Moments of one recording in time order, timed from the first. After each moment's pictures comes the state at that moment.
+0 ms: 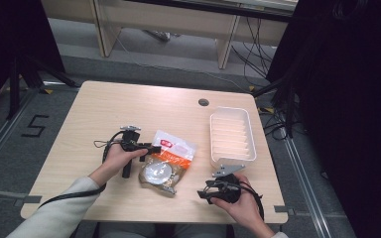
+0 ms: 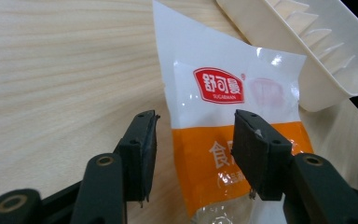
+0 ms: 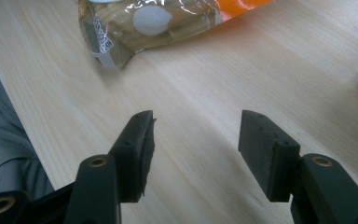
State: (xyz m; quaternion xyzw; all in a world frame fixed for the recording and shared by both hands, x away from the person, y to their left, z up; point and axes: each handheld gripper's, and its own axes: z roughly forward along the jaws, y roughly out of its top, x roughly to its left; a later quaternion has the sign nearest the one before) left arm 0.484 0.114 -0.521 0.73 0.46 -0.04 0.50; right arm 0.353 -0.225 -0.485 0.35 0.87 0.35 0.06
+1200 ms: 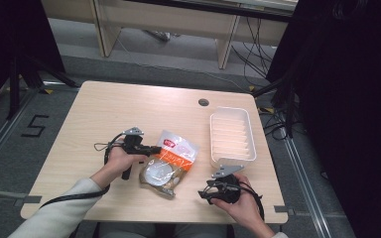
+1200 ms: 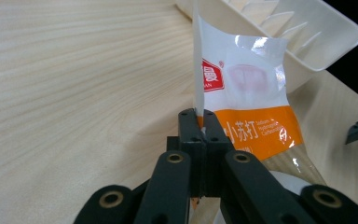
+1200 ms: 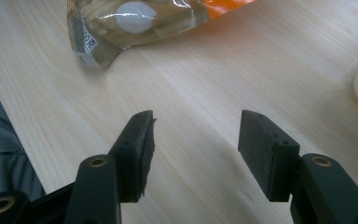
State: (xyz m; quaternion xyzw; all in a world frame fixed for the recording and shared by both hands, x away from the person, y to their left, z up) left arm 0.465 0.110 -0.506 0.75 0.38 0.00 0.53; right arm 0.353 -0.225 -0.487 0.34 0.87 0.34 0.08
